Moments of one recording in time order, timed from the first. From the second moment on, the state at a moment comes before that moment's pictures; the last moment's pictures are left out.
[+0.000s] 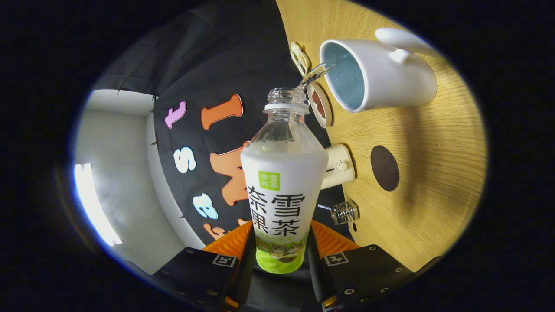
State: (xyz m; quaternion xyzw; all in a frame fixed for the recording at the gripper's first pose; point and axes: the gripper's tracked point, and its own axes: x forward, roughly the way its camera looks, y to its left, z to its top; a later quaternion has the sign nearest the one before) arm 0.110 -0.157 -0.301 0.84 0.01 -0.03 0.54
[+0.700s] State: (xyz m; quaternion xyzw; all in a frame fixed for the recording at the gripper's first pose) arm 0.113 -0.156 -0.297 0.86 0.01 -0.04 0.50
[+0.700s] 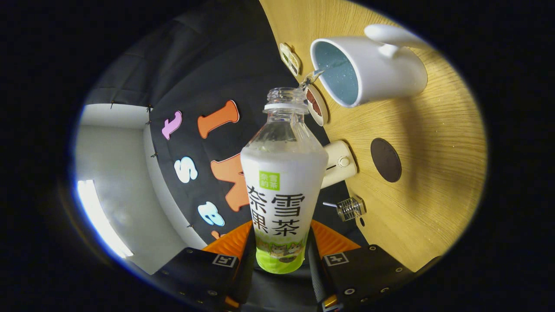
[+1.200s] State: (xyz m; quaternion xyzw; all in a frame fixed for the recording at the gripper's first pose) arm 0.110 -0.158 -0.303 0.88 0.01 -0.05 0.47
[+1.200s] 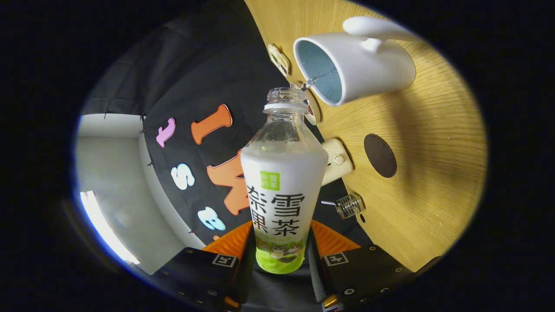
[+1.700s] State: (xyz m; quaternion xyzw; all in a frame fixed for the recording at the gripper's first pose) arm 0.111 -0.156 -0.300 0.90 0.03 -0.06 0.44
